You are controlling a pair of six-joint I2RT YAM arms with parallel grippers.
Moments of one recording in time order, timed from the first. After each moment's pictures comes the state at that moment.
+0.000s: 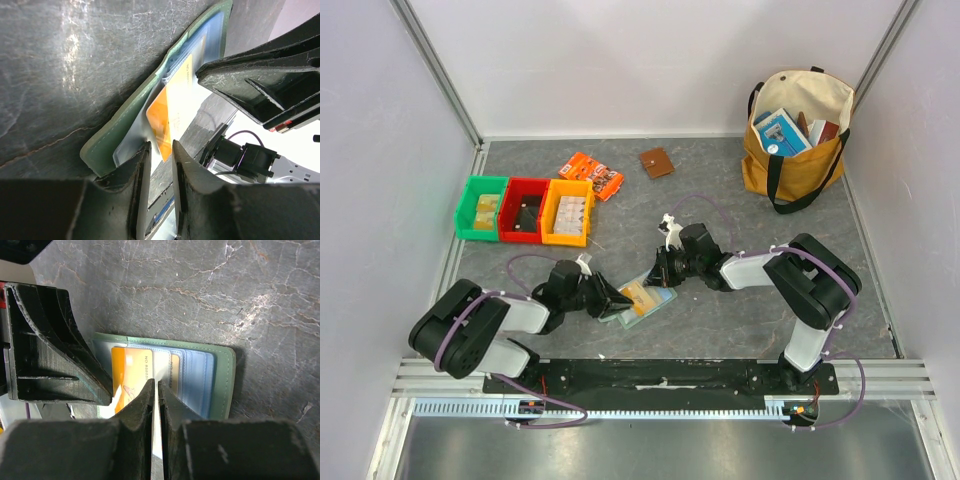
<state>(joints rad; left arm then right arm) -0.52 1.40 0.18 0.56 0.46 -1.18 0.69 1.78 0.72 0.40 -0.47 0.54</state>
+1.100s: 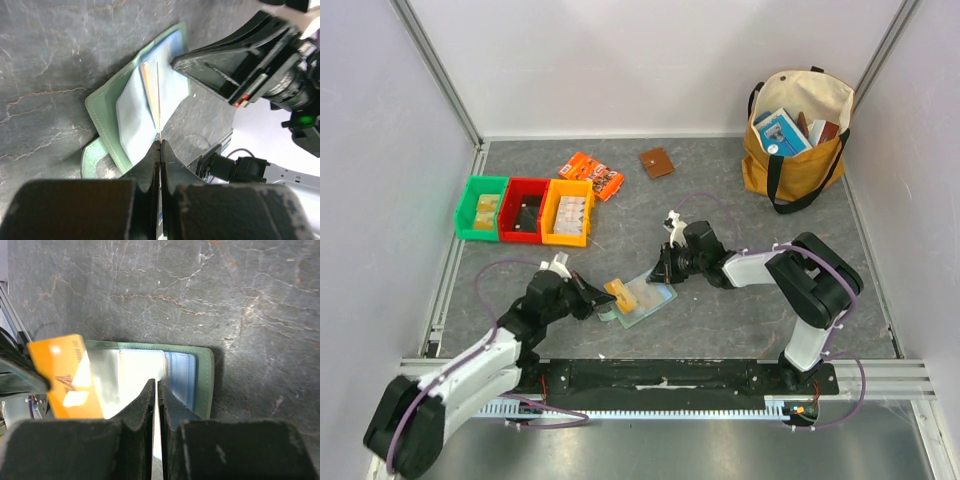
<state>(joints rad) -0.51 0.84 0.12 0.18 0.30 -1.18 0.66 1.78 0.72 0.39 -0.47 0.56</state>
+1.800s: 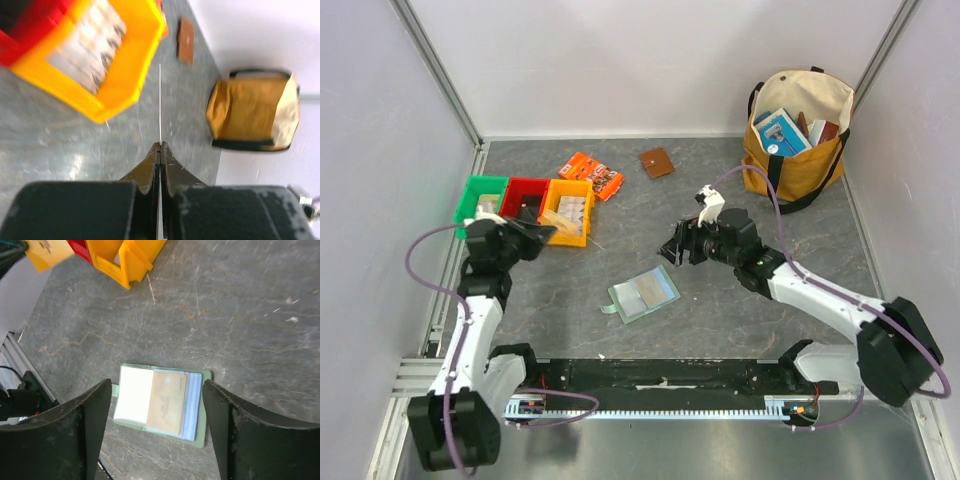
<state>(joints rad) 0.05 0.85 0.54 -0.12 0.33 -1.00 0.63 1.28 0.71 0.15 -0.25 0.46</state>
